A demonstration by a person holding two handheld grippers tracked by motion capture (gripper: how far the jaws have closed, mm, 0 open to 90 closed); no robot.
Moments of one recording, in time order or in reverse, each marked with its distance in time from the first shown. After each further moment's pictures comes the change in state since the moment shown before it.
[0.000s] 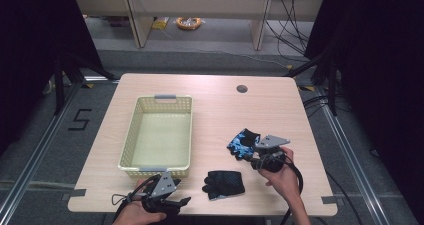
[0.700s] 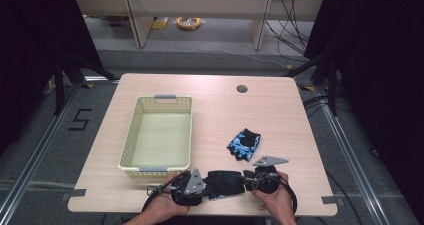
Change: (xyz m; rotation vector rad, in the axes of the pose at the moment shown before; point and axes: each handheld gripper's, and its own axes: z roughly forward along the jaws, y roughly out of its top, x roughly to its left) left arm -0.020 0.035 0.060 0.024 -0.028 0.165; right arm 0.046 -0.036 -0.004 0.059 0.137 0.252
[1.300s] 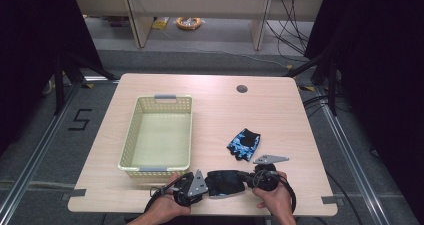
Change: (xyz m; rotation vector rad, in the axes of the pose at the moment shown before) left arm -0.004 0.001 0.007 0.032 0.020 0.045; right arm -0.003 0.002 0.003 -0.007 0.062 0.043
